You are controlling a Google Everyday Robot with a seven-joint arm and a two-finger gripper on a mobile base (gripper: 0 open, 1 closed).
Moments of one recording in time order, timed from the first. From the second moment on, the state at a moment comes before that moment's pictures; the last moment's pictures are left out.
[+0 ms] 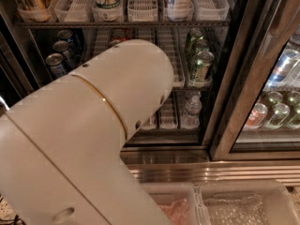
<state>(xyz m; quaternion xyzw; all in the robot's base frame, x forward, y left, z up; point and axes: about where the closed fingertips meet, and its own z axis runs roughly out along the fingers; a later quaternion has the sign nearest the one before) 0.699 0.295 0.619 -0.16 0.87 0.26 0.38</state>
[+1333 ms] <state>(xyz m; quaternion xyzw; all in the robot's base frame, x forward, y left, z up) 0.669 0.296 0.657 -0.20 0.85 0.30 0.38</state>
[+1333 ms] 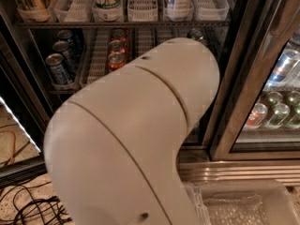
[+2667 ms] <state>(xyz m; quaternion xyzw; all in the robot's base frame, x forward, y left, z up) 0.573 0.252 0.633 -0.20 0.88 0.33 0.27</state>
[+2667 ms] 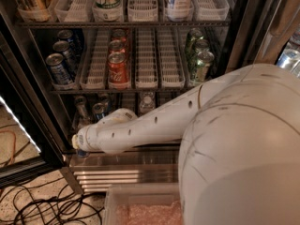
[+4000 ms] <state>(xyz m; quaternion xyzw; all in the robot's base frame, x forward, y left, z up) 0.414 0.159 0.561 -0.05 0.96 0.26 0.03</state>
